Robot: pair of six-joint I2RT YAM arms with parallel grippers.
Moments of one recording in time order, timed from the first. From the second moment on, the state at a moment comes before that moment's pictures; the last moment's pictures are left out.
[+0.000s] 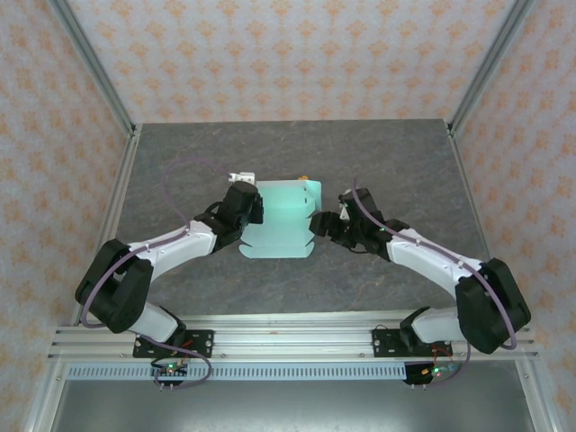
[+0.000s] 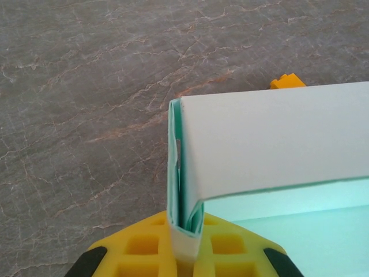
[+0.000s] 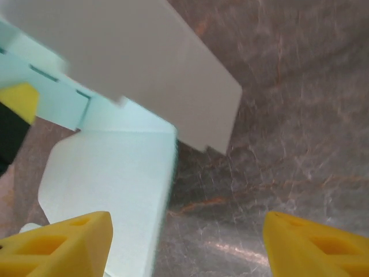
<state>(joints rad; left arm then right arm) -0.53 1.48 0.83 -0.03 -0.31 -0.38 0.55 1.33 0.72 -0.19 -0.28 0.84</state>
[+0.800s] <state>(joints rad) -0.53 1.46 0.84 -0.03 -0.35 -0.45 0.57 1.31 0.49 0.46 -0.28 1.39</state>
